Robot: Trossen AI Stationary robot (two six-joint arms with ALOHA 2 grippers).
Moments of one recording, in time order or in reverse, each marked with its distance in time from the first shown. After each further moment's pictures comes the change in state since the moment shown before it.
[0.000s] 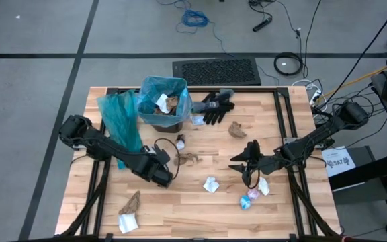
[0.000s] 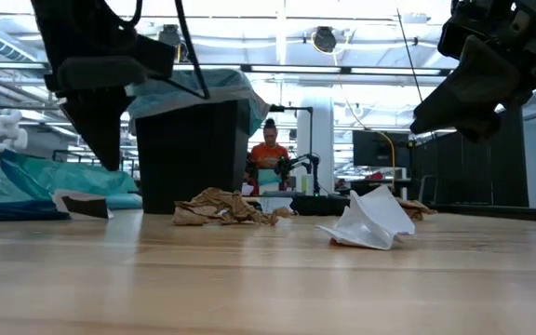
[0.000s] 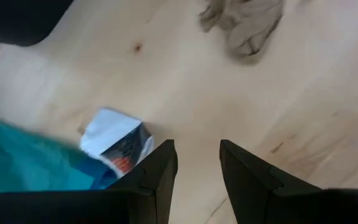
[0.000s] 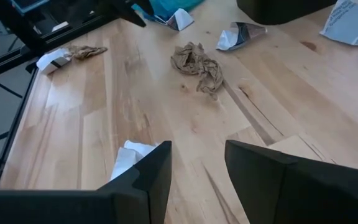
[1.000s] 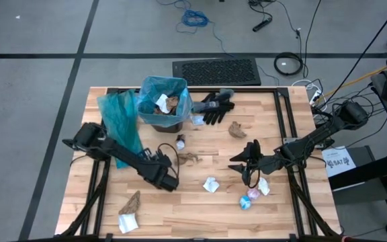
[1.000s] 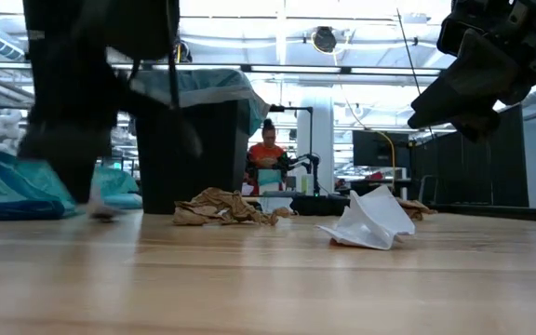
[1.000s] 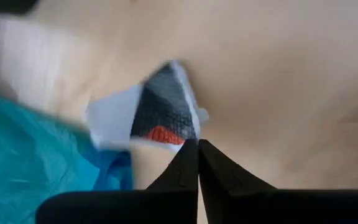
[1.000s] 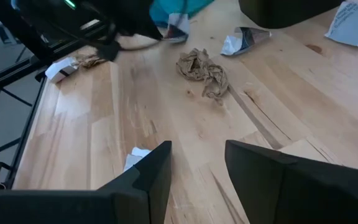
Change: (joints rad) left arm -0.008 0.183 0.062 -0.119 0.039 0.049; right arm 0.000 0.000 0.001 0.025 -0.002 0.018
